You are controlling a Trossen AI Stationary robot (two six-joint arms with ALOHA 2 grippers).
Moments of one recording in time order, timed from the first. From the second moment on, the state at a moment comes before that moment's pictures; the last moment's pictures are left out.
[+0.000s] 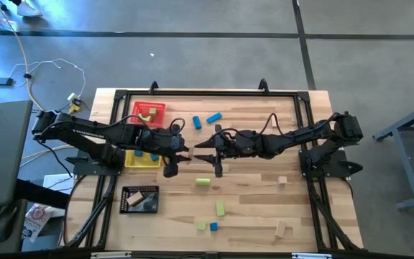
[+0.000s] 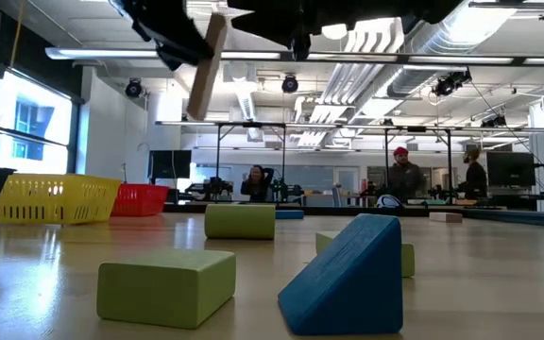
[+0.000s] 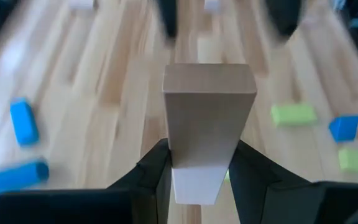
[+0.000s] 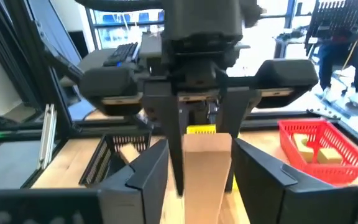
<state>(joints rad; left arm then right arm) 0.03 1.24 0.93 -0.40 -0.09 -0.09 0.09 1.63 1.00 0.53 0.06 0.05</state>
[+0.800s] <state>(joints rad) -0.32 1.22 0.93 -1.03 -0.03 -0.57 0.05 1.63 1.00 0.45 0.17 0.11</state>
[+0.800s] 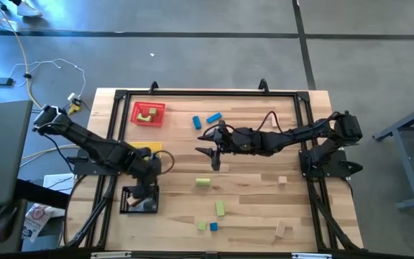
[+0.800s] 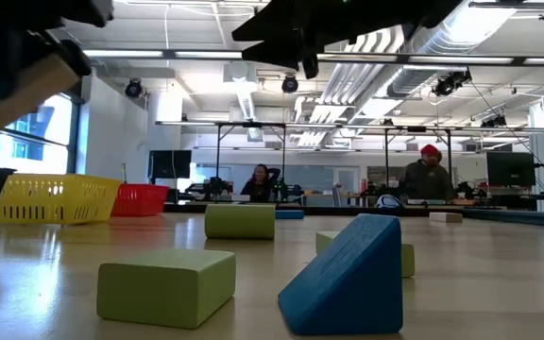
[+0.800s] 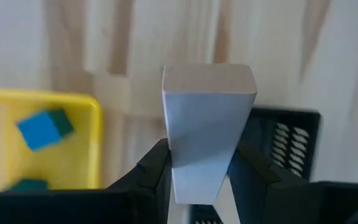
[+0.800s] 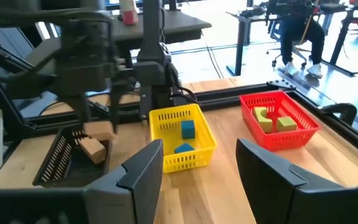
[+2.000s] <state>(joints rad) -0.51 1.40 0.92 -0.97 0.20 -0.74 0.05 1.63 1.00 0.38 0.15 0.12</state>
